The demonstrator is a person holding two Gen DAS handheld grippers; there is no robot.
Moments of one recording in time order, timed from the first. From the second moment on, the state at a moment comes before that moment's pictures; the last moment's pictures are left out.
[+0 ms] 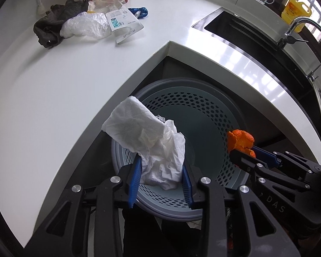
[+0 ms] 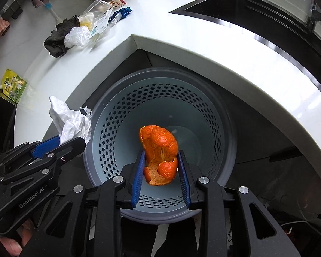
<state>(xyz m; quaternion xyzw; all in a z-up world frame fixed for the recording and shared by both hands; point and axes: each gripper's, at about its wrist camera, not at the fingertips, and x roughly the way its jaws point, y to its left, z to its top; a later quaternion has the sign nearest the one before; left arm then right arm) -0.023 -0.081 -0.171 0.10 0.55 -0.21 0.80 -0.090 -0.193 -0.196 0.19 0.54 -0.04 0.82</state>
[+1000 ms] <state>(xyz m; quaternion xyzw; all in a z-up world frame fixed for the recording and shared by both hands) -0.022 -0.073 -0.141 0.08 0.52 -0.16 0.83 -0.086 -0.210 -0.181 0.19 0.52 -0.03 0.83</state>
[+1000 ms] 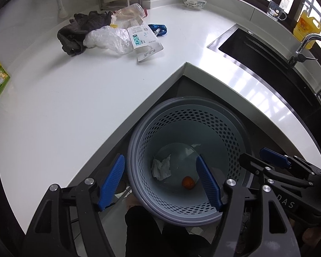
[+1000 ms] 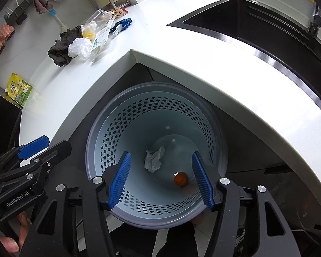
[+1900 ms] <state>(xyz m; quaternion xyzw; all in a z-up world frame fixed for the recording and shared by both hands) -0.043 -0.001 -0.084 0.04 0.47 -0.07 0.88 -0.062 -0.190 -0.147 0.18 0.49 0.03 0.85</state>
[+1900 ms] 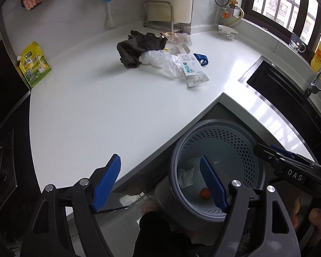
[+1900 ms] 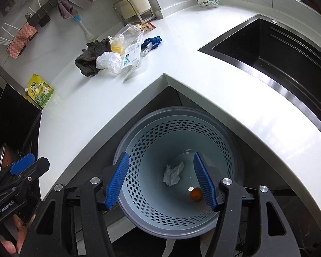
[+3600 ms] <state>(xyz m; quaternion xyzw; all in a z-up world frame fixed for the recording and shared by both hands) 0.263 0.030 -0.118 0.09 0.43 -0.18 0.88 0.183 -0.196 -0.155 0.21 0.45 -0.14 0.85</state>
